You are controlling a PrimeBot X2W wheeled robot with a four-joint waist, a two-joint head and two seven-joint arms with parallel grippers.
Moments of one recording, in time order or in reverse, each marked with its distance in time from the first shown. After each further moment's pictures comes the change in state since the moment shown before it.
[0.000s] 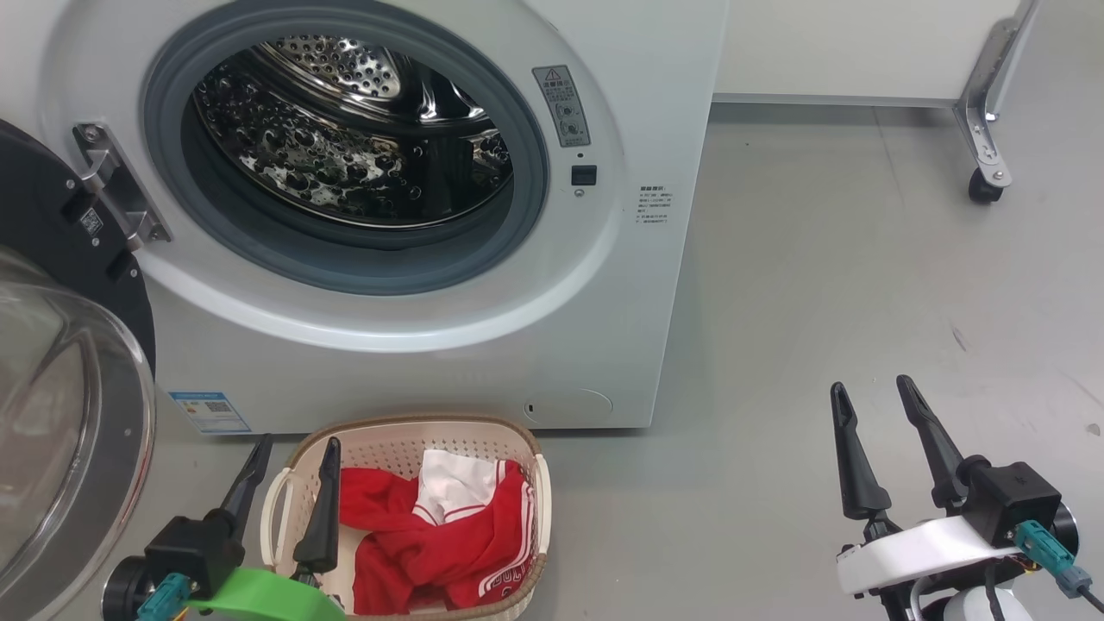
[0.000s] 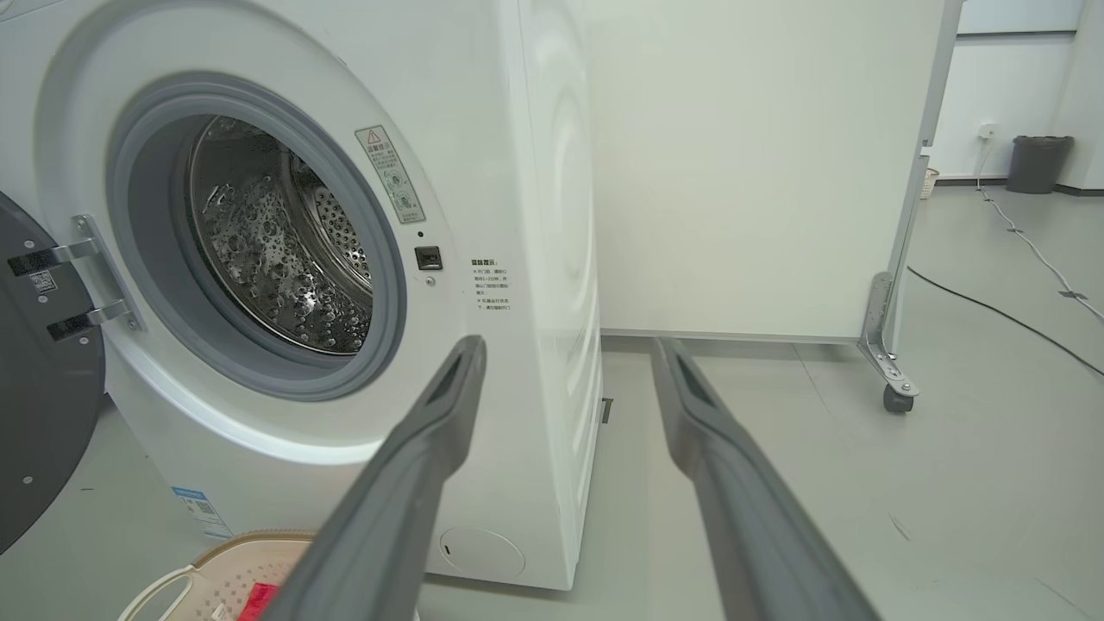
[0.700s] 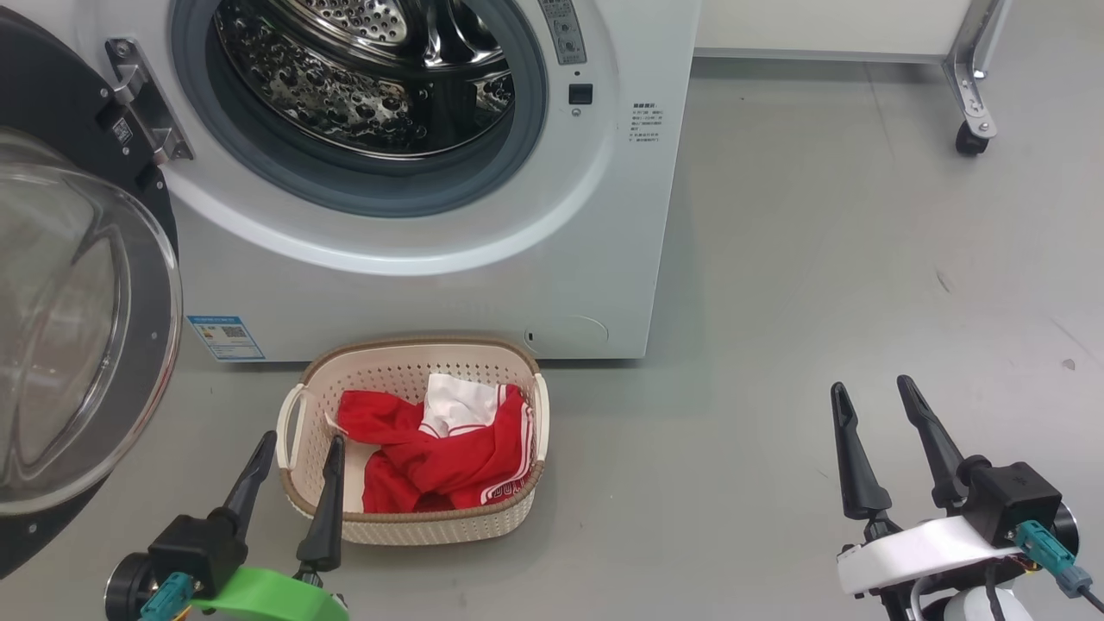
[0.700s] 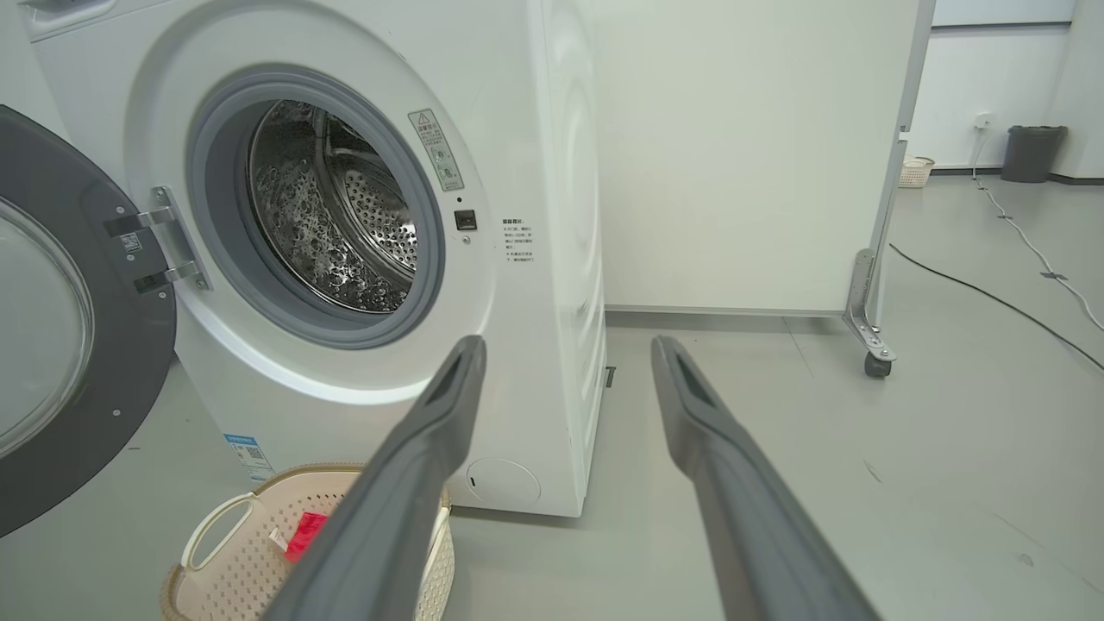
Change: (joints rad) left arm 0.000 0.000 -0.007 -0.010 0.003 0.000 0.000; right arm 0.000 0.001 -0.001 0.000 0.000 0.000 0.000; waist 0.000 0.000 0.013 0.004
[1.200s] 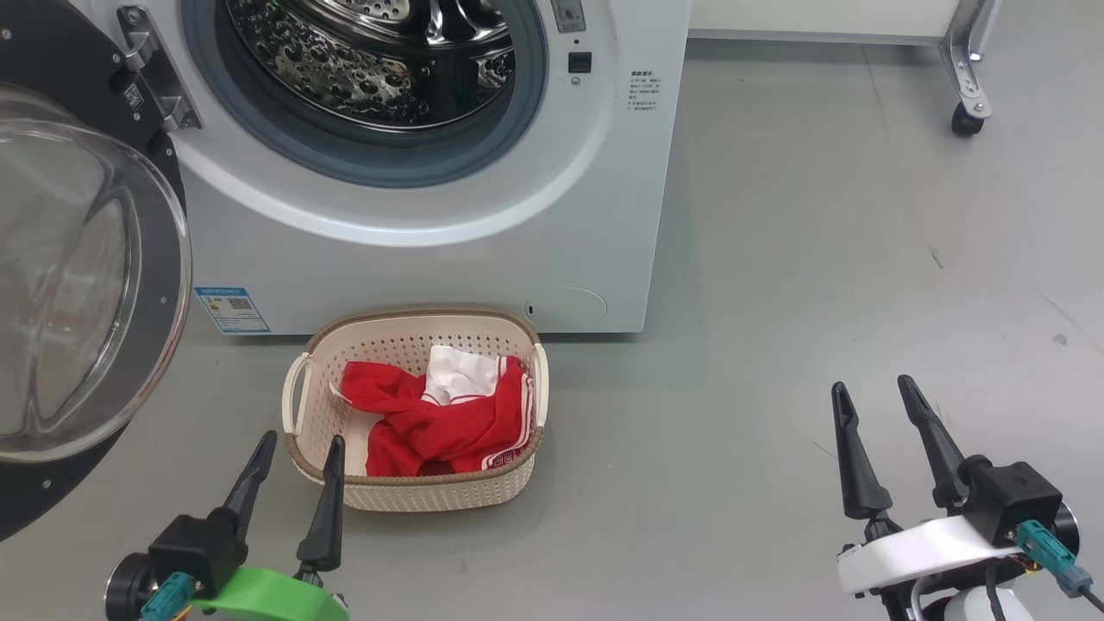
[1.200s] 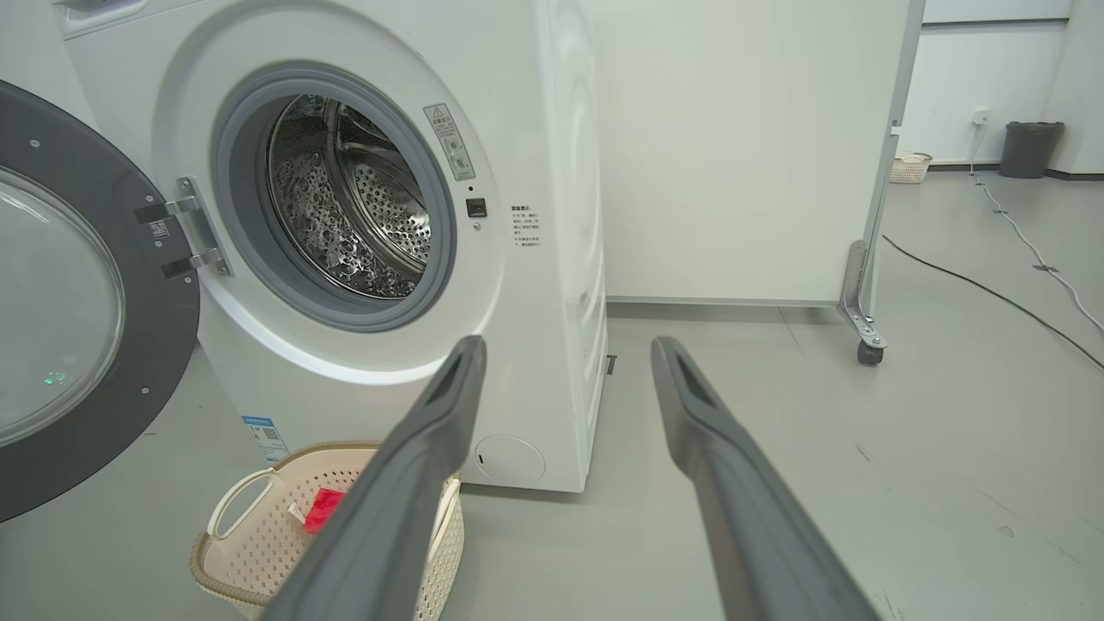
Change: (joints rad) left arm 0.000 0.000 -0.001 -0.001 0.000 0.000 0.000; right arm 0.000 0.000 -0.002 0.000 0.000 0.000 0.000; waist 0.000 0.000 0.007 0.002
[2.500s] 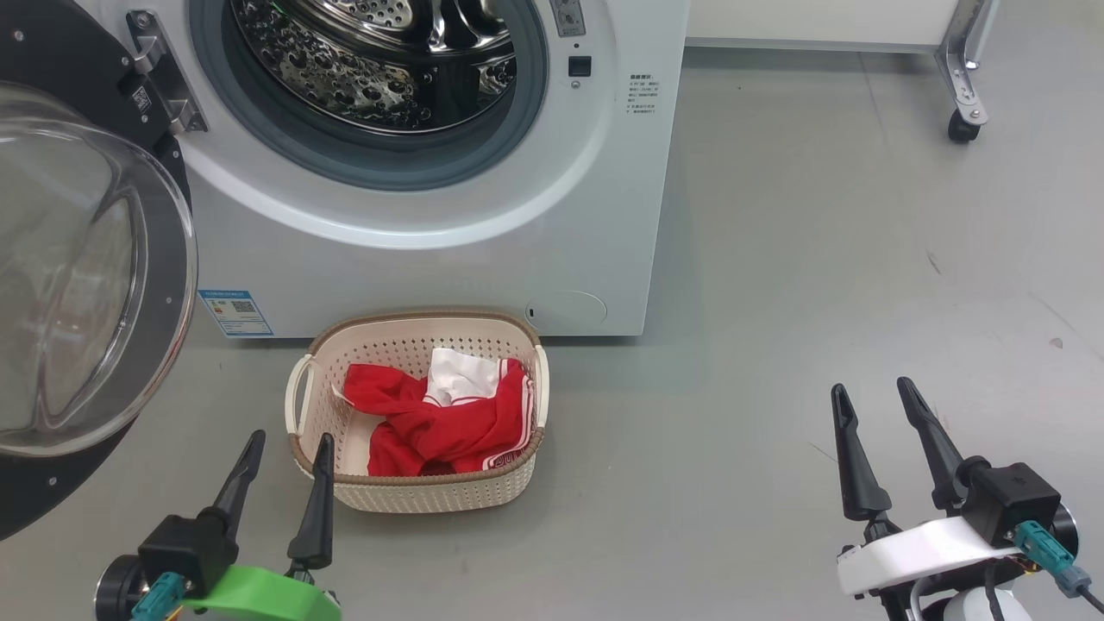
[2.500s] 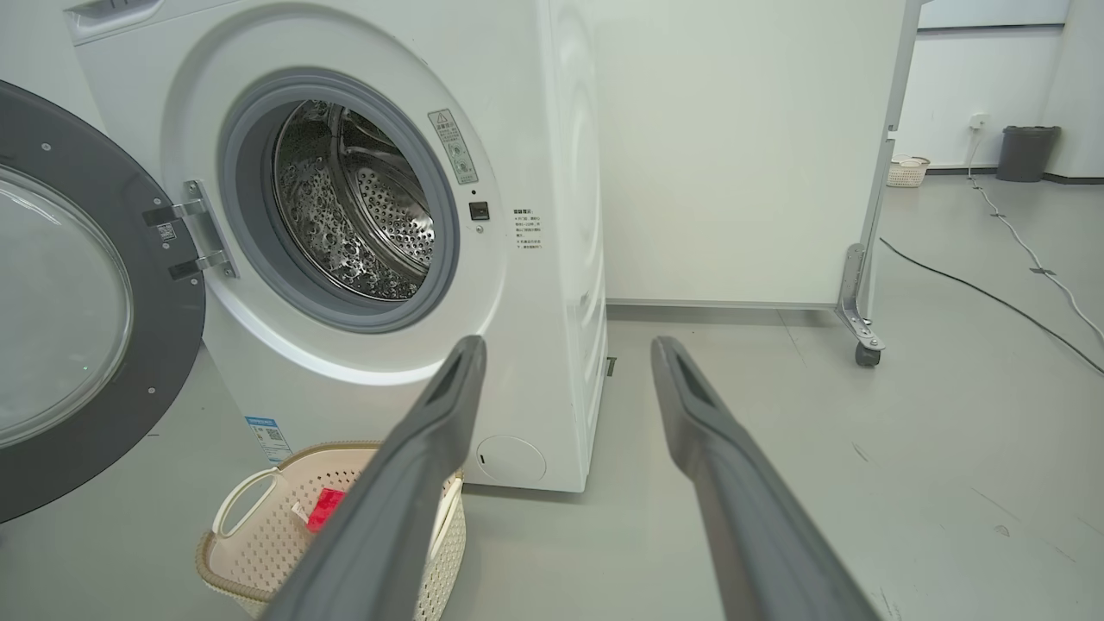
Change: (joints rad) left arm 0.000 0.000 0.016 0.000 0.000 0.010 0.000; right arm 0.000 0.001 -0.001 0.007 0.000 0.000 0.000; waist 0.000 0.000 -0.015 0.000
